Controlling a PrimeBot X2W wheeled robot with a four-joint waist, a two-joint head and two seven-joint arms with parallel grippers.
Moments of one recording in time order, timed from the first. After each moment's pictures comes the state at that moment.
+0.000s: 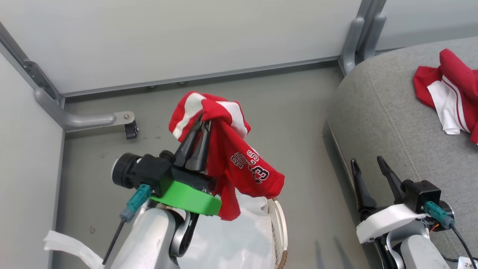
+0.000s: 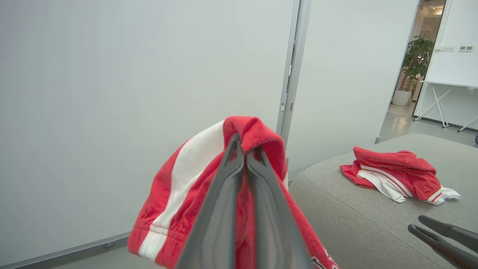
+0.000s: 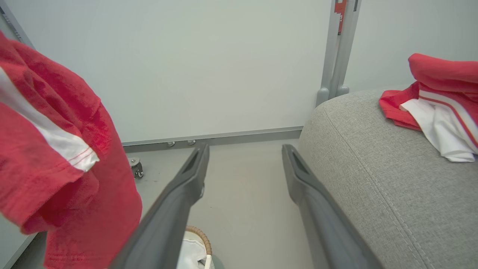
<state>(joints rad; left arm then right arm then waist) -0.31 0.05 -0.41 0.15 -0.28 -0.10 -0.26 -0.15 -0.05 0.02 0.30 0.20 0.13 -0.26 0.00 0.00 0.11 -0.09</state>
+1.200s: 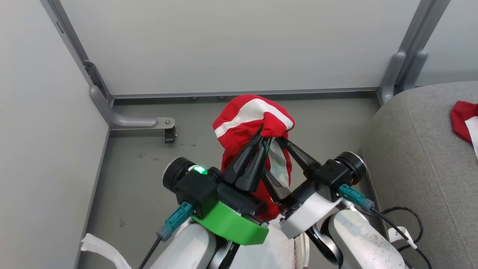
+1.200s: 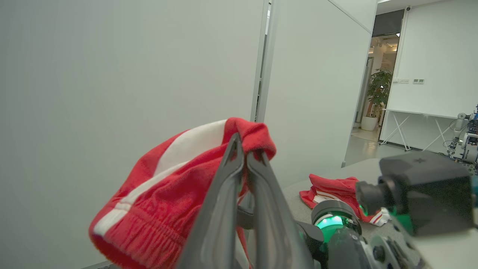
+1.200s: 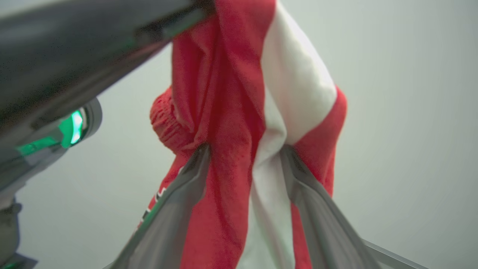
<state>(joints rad) -0.32 0.05 -0.65 0.02 -0.41 -0.06 -0.26 -0.35 -0.05 0.49 0.19 0.21 0.13 -0.26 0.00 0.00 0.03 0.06</state>
